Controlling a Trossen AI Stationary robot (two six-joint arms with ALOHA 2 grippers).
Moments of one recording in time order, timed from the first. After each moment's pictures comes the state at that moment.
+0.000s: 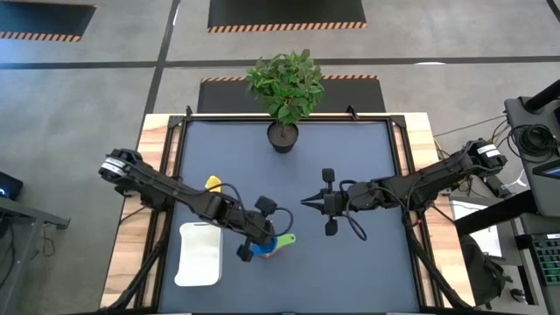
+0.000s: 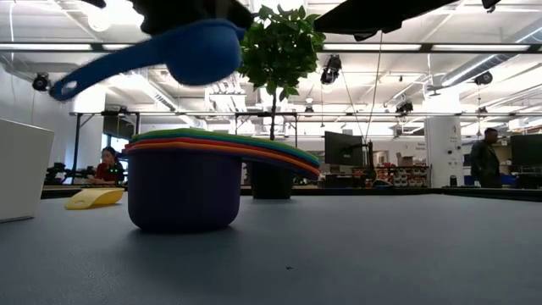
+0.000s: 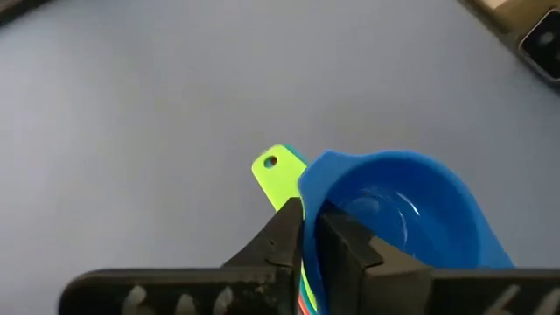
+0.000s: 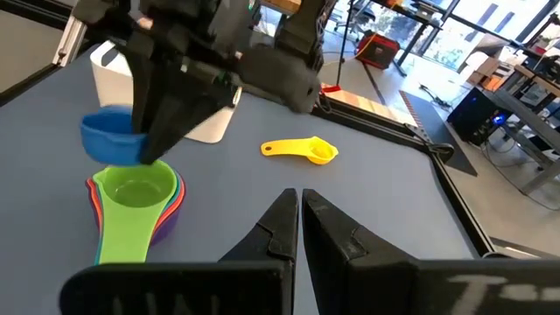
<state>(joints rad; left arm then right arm) -0.36 1.61 1.14 -0.34 -0.10 0.18 0.27 1.29 0.77 0.24 0.29 -0.25</state>
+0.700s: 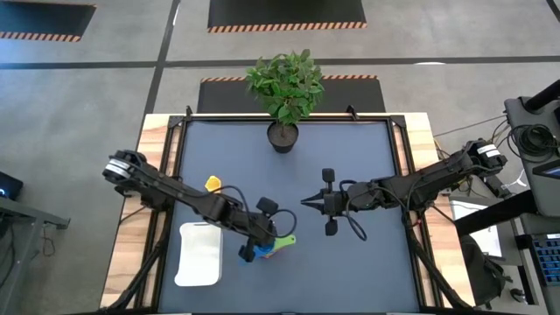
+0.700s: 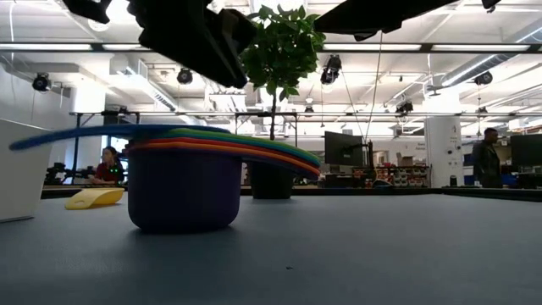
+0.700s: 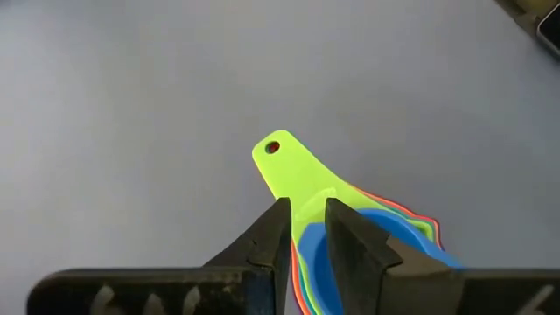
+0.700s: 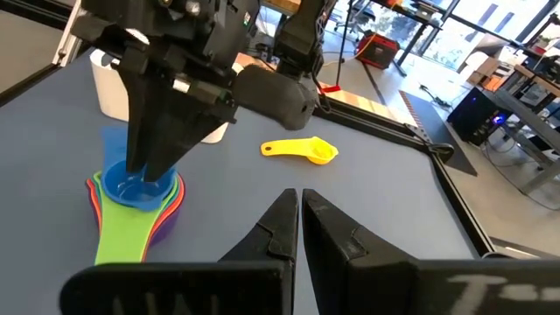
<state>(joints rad) -0.35 1.65 1.15 -0.35 -0.10 0.17 0.27 1.29 0.77 0.24 0.29 -0.25</state>
